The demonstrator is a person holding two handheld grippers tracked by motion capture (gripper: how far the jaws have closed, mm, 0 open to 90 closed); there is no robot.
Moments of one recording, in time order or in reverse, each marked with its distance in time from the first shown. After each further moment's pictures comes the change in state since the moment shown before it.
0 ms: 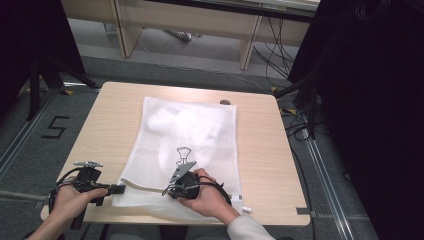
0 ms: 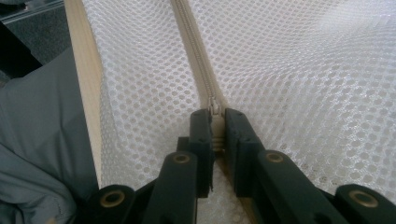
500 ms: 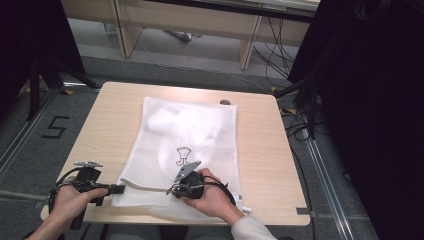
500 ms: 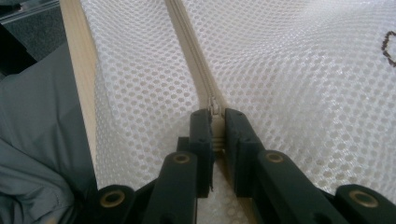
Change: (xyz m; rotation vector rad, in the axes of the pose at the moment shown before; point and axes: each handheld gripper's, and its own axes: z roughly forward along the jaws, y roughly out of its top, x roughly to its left) left arm 0.001 0.000 0.000 0.000 0.003 0.000; right arm -0.004 -0.008 -0.008 -0.004 -0.017 0.013
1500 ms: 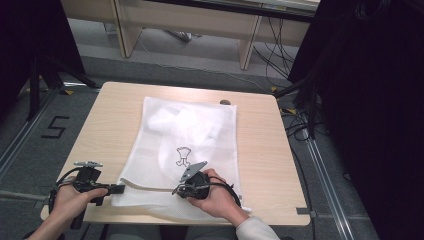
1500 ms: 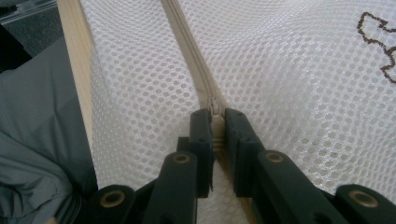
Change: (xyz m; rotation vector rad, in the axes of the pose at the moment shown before) left arm 0.000 0.000 0.000 0.000 0.004 0.000; right arm -0.003 -0.009 -0.009 0.001 -0.009 0.014
